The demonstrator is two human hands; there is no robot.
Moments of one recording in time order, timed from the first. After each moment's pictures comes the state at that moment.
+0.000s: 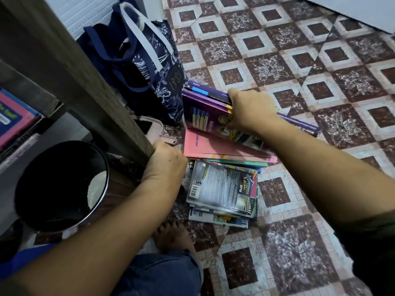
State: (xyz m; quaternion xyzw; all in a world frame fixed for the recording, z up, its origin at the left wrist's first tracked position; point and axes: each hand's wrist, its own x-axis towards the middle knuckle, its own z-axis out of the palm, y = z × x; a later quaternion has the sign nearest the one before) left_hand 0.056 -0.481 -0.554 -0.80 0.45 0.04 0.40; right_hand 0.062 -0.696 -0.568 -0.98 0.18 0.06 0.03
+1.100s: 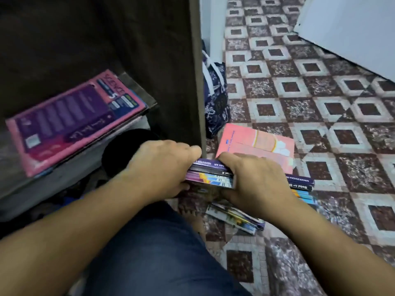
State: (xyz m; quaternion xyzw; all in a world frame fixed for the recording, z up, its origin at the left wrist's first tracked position) left_hand -0.025 -0.363 -0.405 -0.90 0.43 -0.04 0.10; right_hand -0.102 -0.540 -0.420 -0.99 -0.06 0.01 0.11
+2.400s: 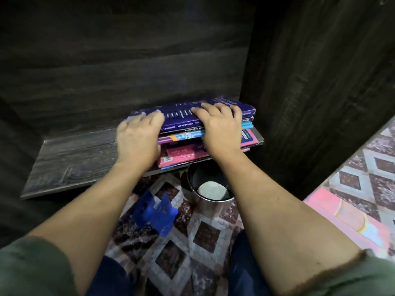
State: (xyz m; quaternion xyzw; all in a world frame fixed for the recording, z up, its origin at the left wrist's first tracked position) left_hand 0.038 -0.094 -0.401 -0.96 0.00 -0.27 0.09; right_hand 0.105 -0.275 -0.415 -0.91 -0.20 -0.33 0.11
